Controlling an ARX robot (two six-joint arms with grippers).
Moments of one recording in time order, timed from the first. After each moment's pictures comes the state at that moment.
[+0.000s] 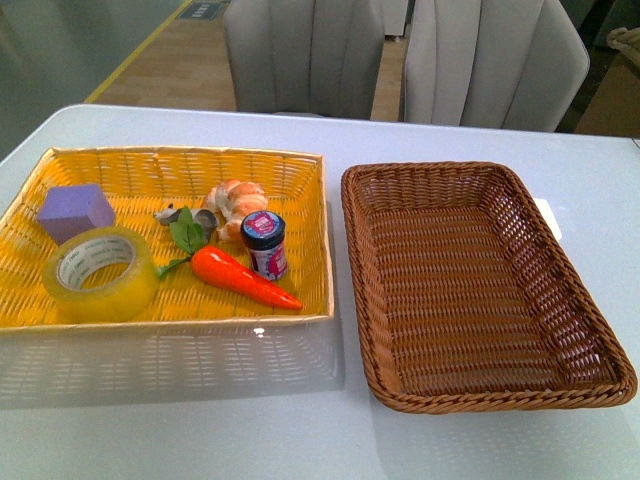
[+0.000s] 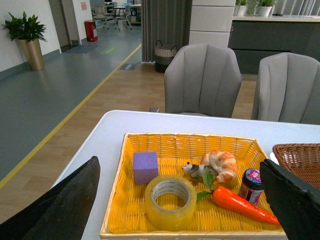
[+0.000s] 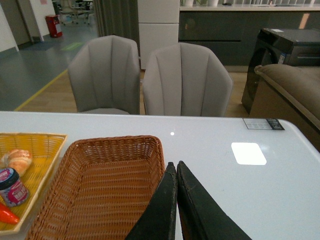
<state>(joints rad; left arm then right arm) 0.00 0.01 0.01 0.00 0.00 0.00 0.00 0.28 0.02 0.28 0.00 -0.01</state>
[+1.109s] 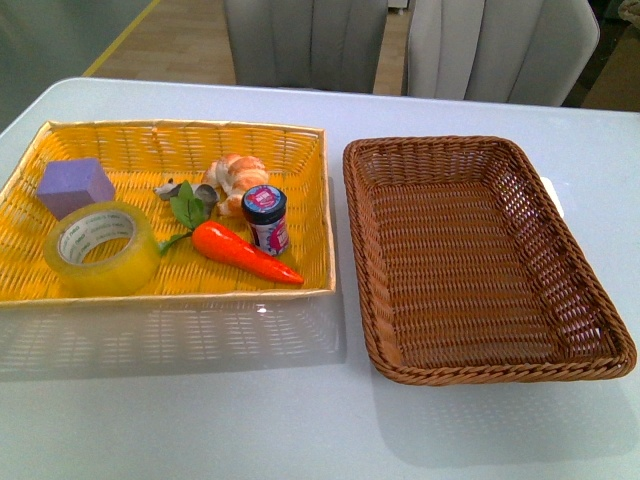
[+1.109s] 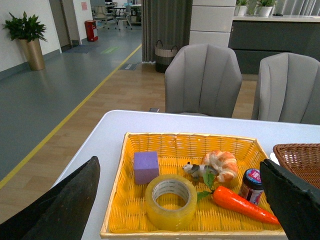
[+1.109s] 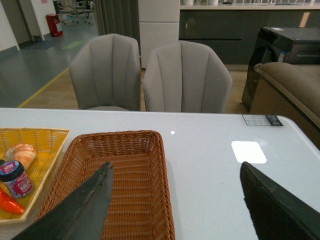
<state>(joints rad) 0.00 0.01 0.01 0.00 0.00 0.00 0.00 0.01 0.02 0.00 0.00 -0.01</state>
